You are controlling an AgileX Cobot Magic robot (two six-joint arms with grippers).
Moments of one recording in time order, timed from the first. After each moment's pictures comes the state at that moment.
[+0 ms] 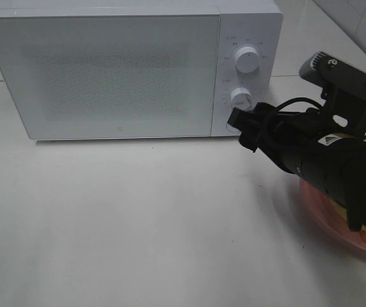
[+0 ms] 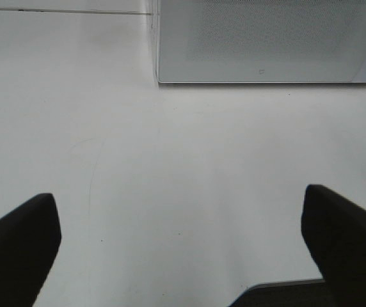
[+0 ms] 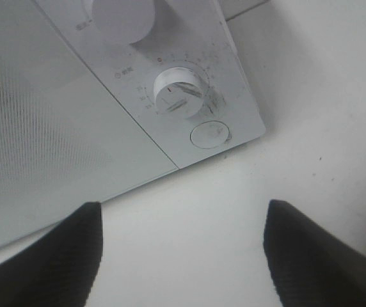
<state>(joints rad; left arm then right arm) 0.03 0.00 -0.52 -0.16 1.08 0.09 0.83 1.51 -0.47 1.09 -0.81 -0.09</state>
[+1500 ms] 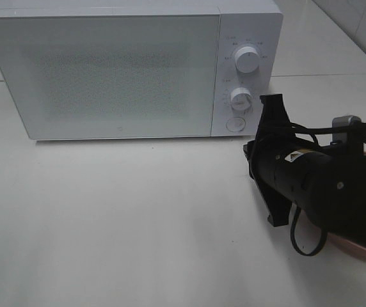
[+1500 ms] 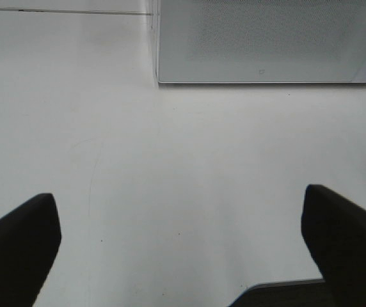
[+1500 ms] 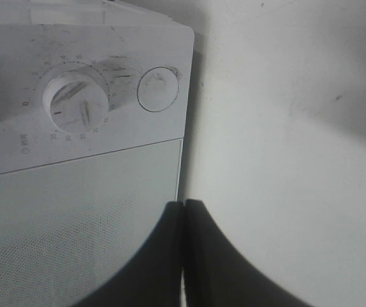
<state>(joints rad) 0.03 0.00 -0.52 -0.16 1.08 0.09 0.79 1.70 -0.52 1.00 -0.78 1.03</state>
